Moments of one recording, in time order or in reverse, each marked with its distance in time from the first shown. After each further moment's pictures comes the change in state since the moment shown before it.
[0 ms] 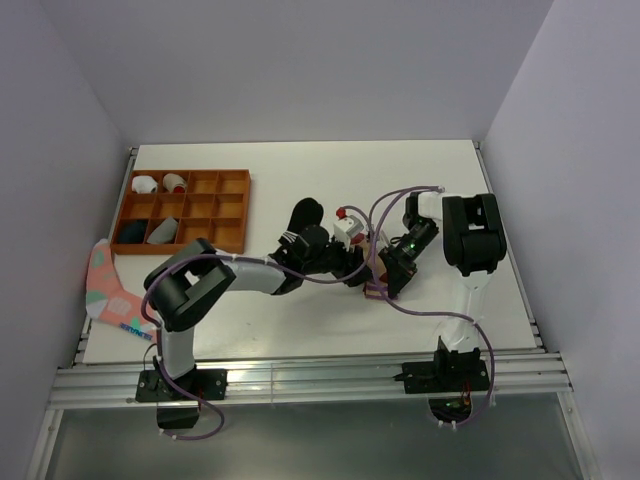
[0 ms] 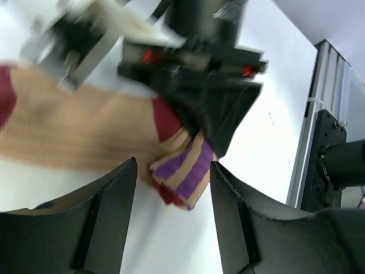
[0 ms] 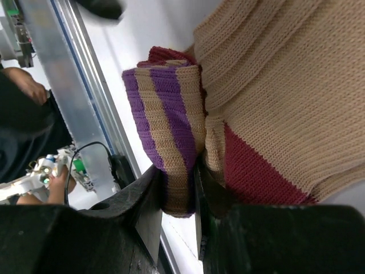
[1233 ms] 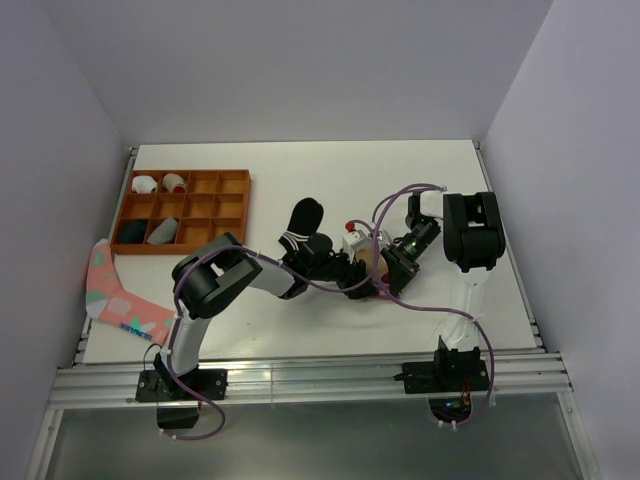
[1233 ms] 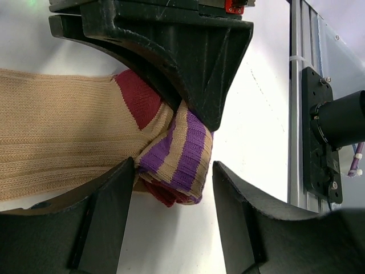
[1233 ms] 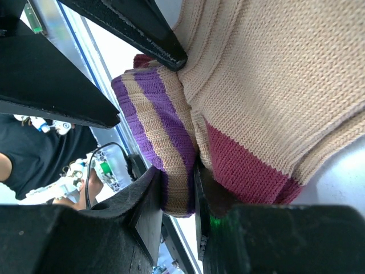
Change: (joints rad) left arm 0.002 0.184 0.032 0.165 0.227 0.034; right arm -0.028 0.048 0.034 -0.038 0.005 0.082
